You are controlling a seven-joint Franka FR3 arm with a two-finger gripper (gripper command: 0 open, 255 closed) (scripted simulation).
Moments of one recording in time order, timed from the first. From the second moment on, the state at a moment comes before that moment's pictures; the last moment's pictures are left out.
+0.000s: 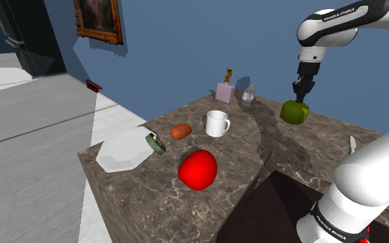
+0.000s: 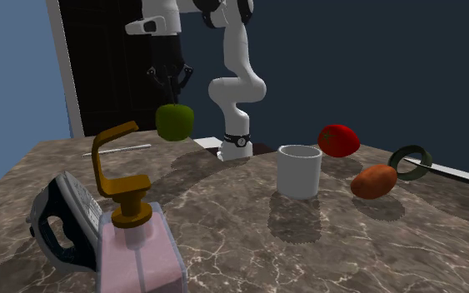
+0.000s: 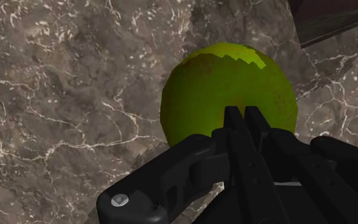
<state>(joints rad) -0.21 -0.34 -0.50 -2.20 -0.18 1.74 -0.40</state>
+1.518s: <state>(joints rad) -0.15 -0.43 -0.34 -2.09 -0.12 1.52 -0.22</state>
